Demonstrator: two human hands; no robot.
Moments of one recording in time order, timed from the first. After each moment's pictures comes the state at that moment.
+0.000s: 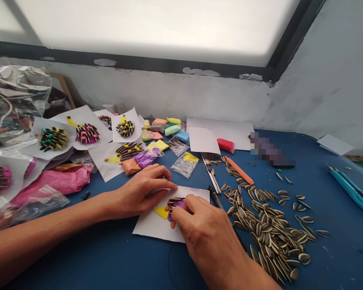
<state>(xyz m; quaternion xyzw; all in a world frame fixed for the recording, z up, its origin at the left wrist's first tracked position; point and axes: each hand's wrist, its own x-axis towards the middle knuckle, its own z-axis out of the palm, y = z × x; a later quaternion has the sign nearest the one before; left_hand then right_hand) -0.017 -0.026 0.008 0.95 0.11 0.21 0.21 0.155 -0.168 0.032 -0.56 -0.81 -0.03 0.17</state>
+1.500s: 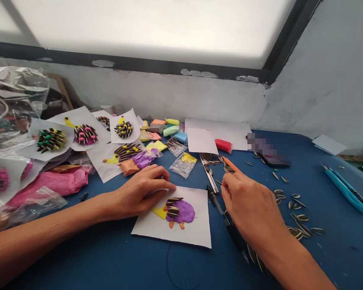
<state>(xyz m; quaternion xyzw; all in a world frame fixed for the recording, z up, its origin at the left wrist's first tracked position) -0.017 -0.025 0.006 0.94 0.10 0.21 0.22 0.223 -0.157 0.044 -0.76 -0.64 -0.13 0.06</state>
